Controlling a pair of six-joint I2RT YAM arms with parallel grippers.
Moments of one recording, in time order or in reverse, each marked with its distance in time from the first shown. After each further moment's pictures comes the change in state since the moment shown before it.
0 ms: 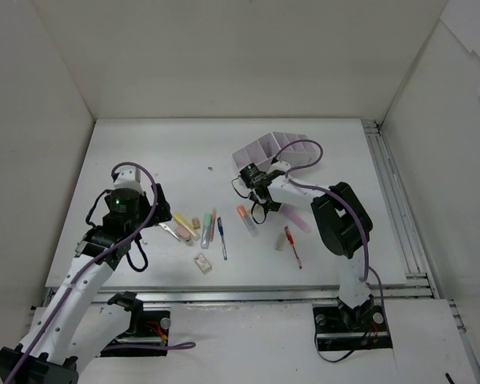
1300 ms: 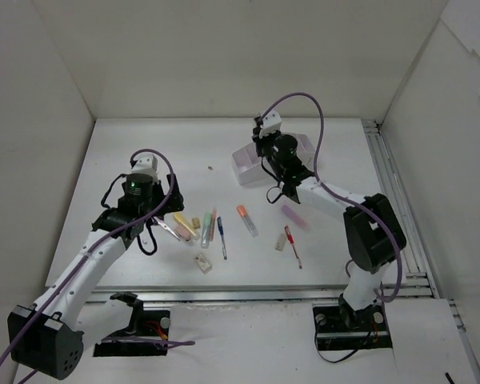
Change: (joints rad) left arm -0.024 0.206 0.049 0.117 0.080 0.017; right arm -0.109 -0.285 -0.228 1.123 -0.397 -1.153
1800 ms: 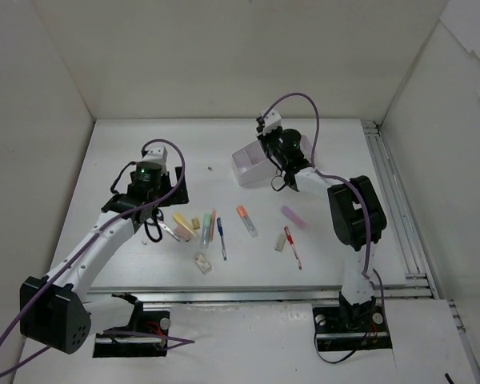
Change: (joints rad) left arm -0.008 0.171 0.110 0.016 -0.001 0.066; right arm -0.144 0.281 0.163 0.124 -0.227 -0.153
